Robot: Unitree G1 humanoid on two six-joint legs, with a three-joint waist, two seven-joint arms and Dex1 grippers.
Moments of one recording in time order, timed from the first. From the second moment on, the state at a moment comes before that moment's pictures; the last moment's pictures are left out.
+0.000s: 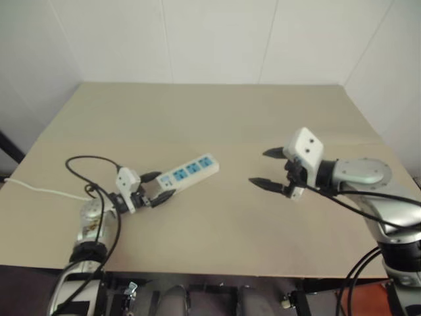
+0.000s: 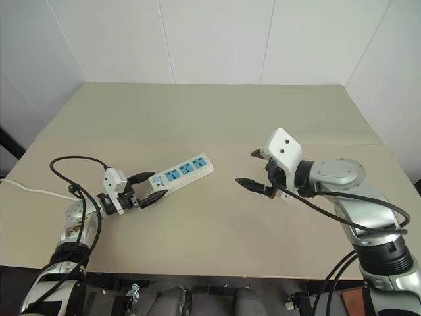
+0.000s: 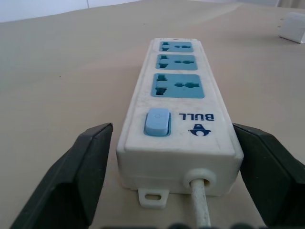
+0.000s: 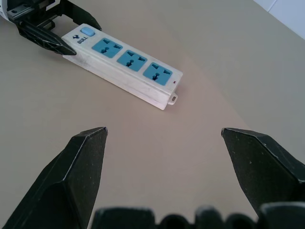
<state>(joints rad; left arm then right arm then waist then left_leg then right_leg) -0.50 0.46 0.13 0.74 -0.28 -0.27 -1.15 -0.52 -0.81 0.05 -0.38 0.37 0.70 0.84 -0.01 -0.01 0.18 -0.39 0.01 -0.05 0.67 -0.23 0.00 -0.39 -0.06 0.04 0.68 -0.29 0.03</state>
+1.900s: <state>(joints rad) -0.66 0.46 -0.02 0.85 -0.24 -0.32 -1.56 -1.16 -0.92 0.72 0.81 -0.30 -1.21 1.51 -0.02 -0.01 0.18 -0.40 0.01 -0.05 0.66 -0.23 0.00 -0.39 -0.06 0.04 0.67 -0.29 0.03</state>
